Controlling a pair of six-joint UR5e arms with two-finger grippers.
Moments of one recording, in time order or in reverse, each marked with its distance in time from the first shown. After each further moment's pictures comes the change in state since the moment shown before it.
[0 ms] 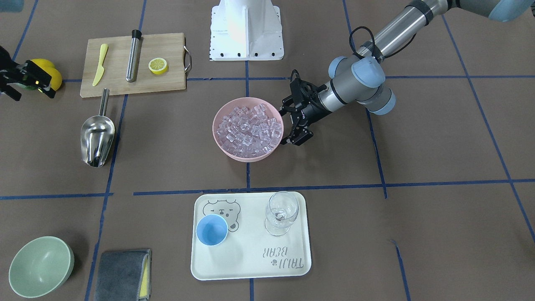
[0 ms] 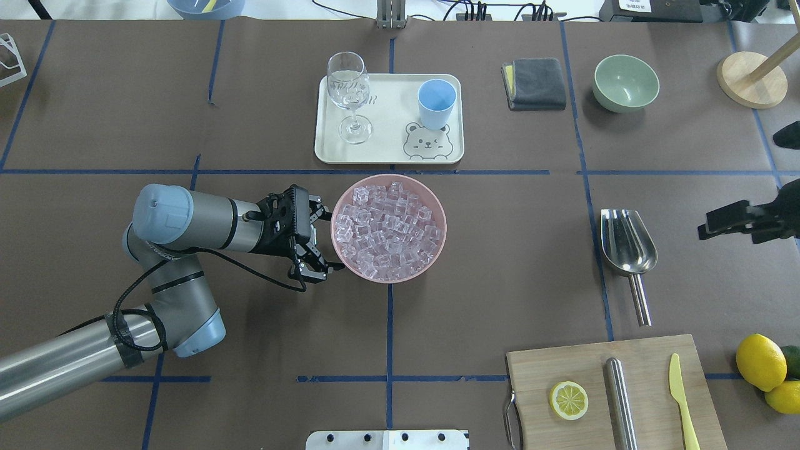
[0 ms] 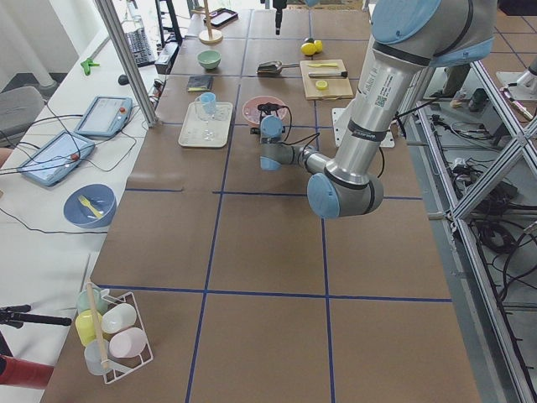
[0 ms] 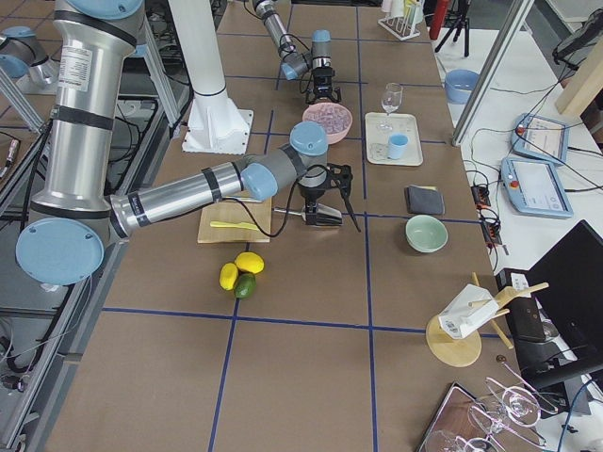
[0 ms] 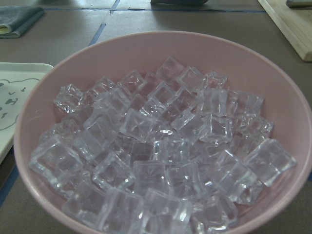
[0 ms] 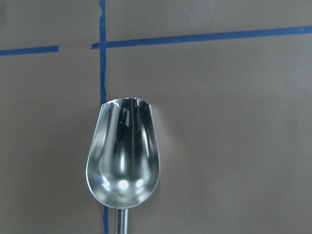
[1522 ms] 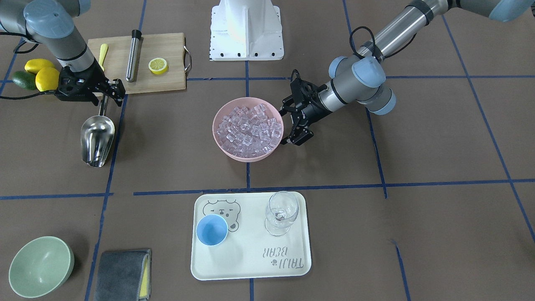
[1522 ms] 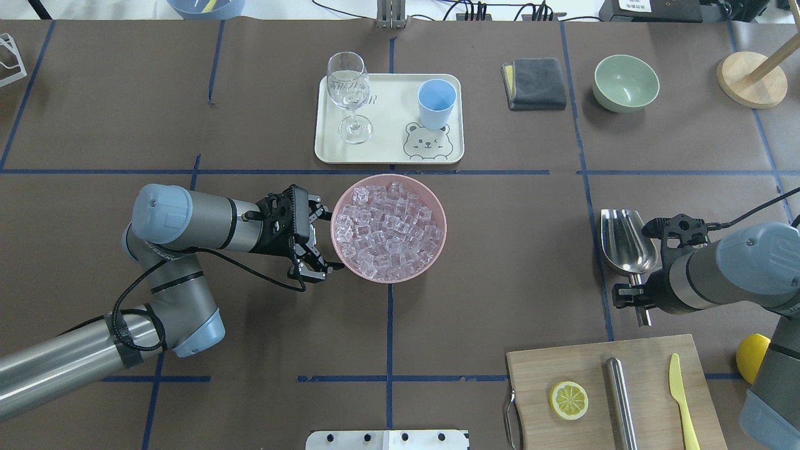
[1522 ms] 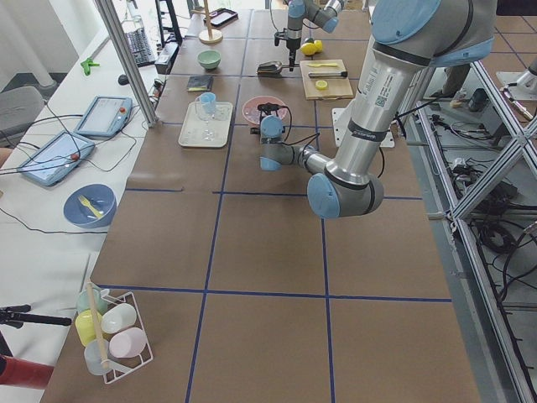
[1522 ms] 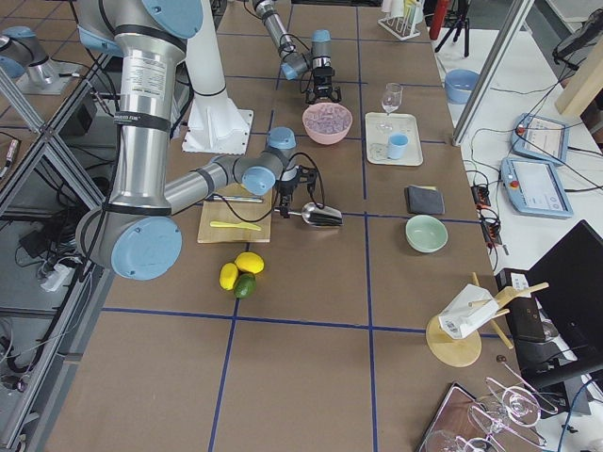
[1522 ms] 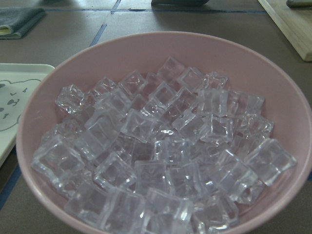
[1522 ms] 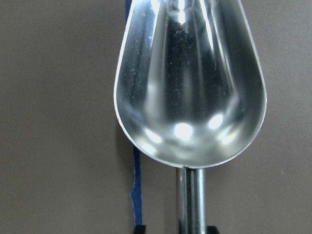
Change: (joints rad) left arm -0.001 0.002 -0.001 -0.003 0.000 0.001; right arm -0.413 0.053 -0.074 0.045 -0.302 0.304
